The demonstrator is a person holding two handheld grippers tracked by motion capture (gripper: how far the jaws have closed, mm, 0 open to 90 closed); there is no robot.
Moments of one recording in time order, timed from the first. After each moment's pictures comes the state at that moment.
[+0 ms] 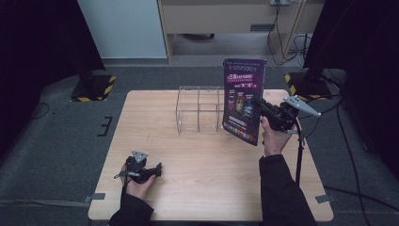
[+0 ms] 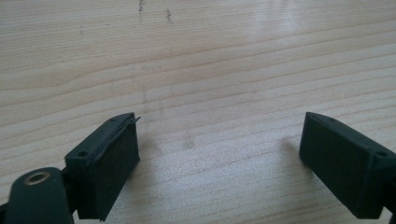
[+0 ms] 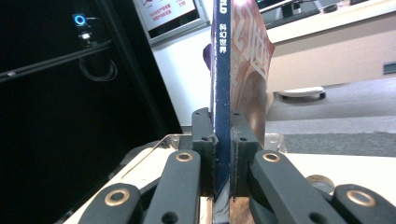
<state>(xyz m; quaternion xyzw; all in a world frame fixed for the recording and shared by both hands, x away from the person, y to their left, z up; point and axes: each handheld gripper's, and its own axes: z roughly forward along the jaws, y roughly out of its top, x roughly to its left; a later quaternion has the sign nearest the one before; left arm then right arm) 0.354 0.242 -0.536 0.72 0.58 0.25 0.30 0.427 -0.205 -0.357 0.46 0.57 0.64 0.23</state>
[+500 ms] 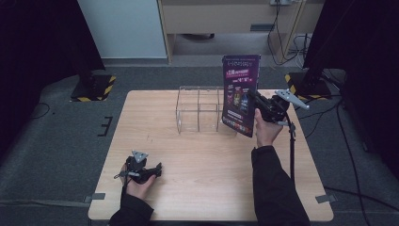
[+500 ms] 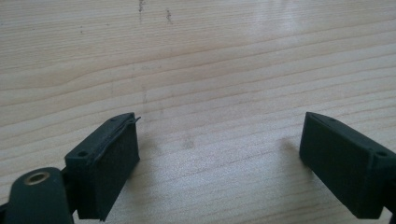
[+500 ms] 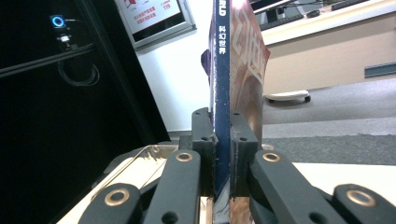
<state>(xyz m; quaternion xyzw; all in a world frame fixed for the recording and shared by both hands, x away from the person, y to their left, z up) 0.354 0.242 -0.536 0.72 0.58 0.25 0.30 0.462 -0.191 -0.368 0.48 0.56 0.63 0.25</state>
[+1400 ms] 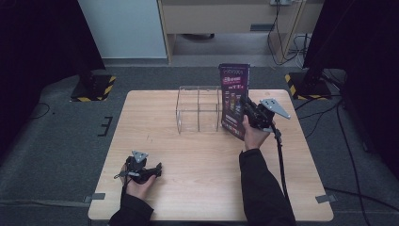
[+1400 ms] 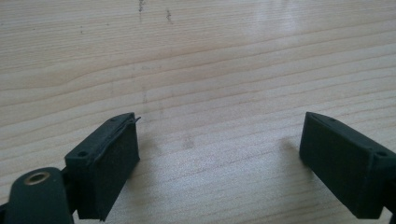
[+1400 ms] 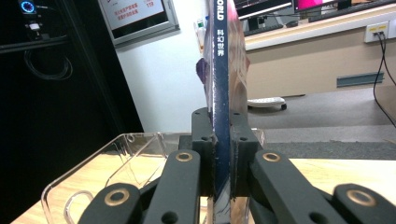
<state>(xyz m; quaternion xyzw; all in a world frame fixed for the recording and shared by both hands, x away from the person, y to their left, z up) 0.354 0.242 -0.536 0.72 0.58 0.25 0.30 0.465 -0.163 -0.411 0.48 0.55 0.61 0.30</state>
